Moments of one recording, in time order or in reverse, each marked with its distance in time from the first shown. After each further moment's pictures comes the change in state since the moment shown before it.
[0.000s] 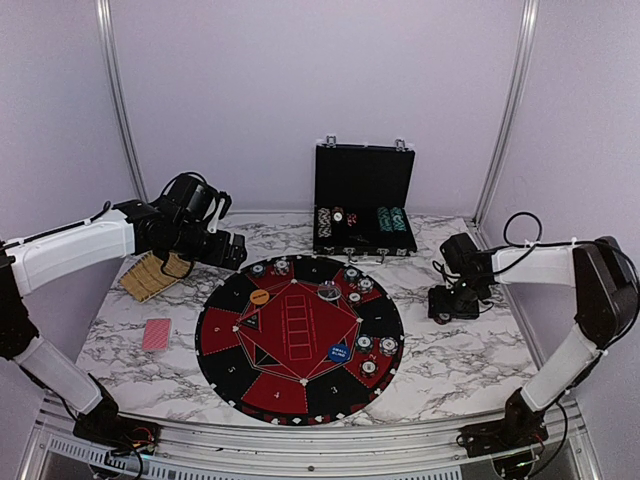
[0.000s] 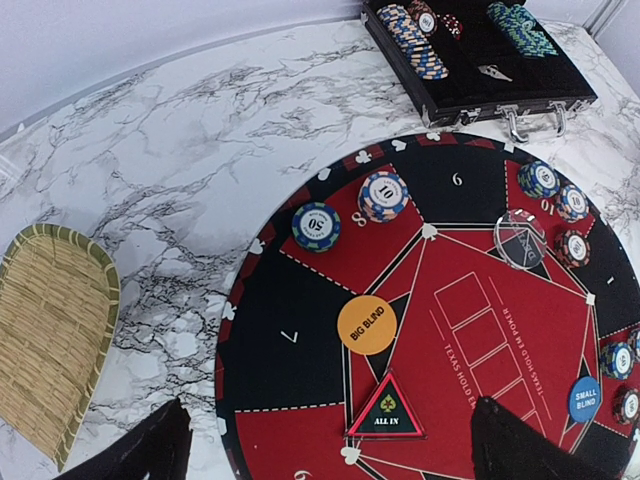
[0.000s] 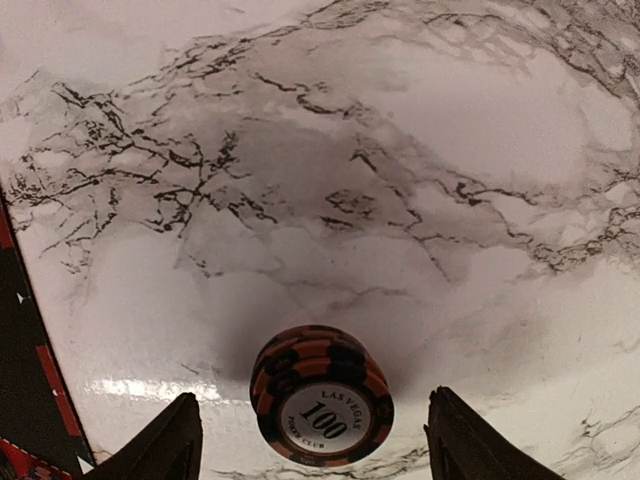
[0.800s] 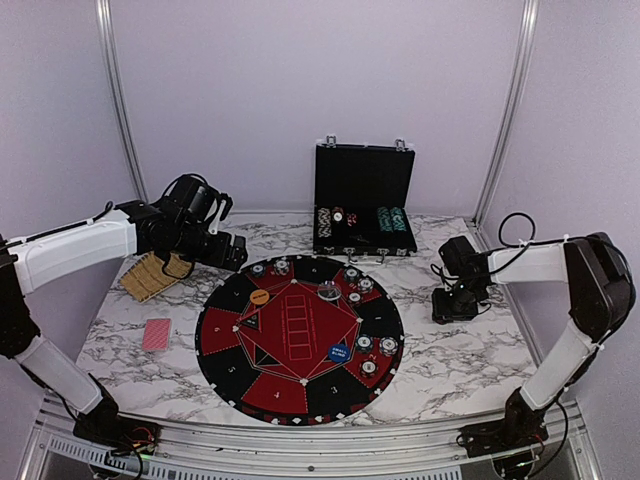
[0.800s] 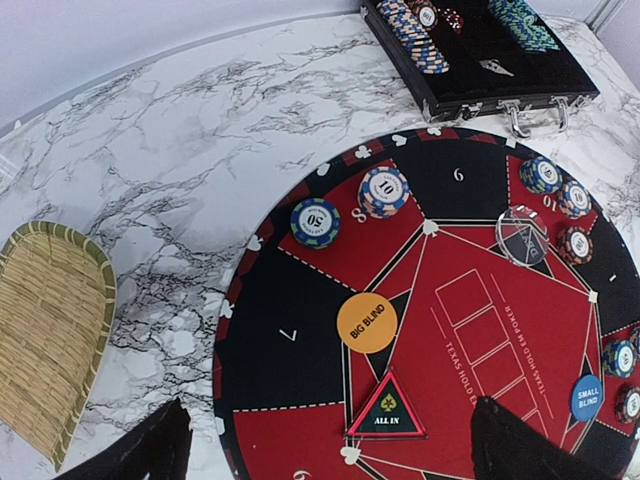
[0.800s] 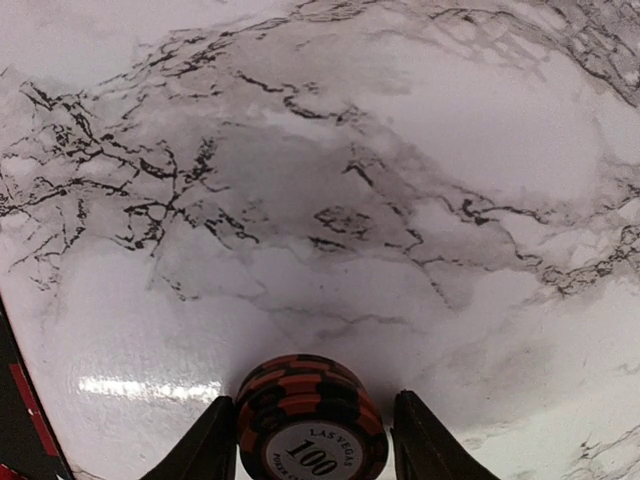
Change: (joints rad) left arm 0.000 0.011 0.000 0.000 0.004 0.000; right arm -0.017 0.059 -0.005 0.036 0.003 -0.027
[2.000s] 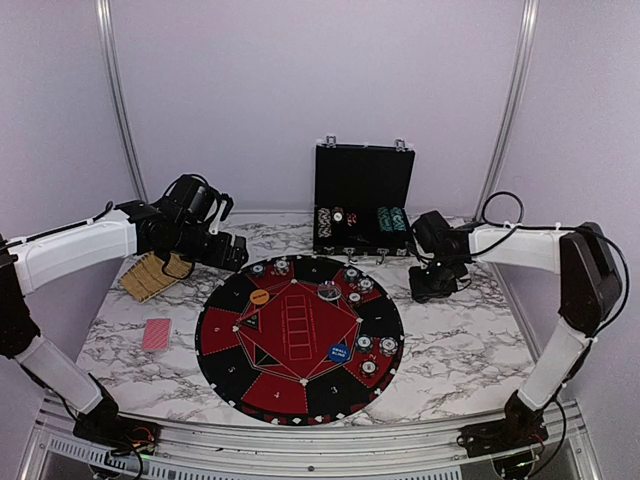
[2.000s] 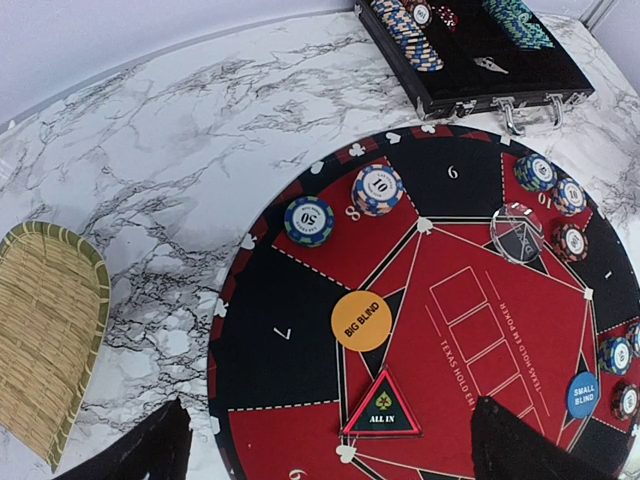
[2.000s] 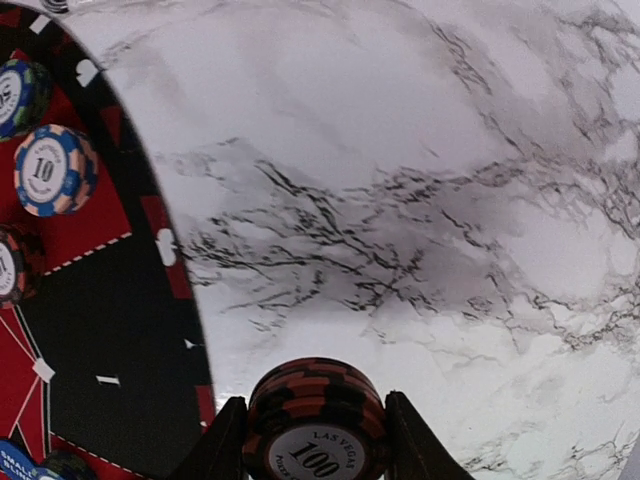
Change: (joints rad) left arm 0.000 0.000 0.000 0.000 0.015 0.000; right arm 0.151 0.058 0.253 -0.151 0.045 0.010
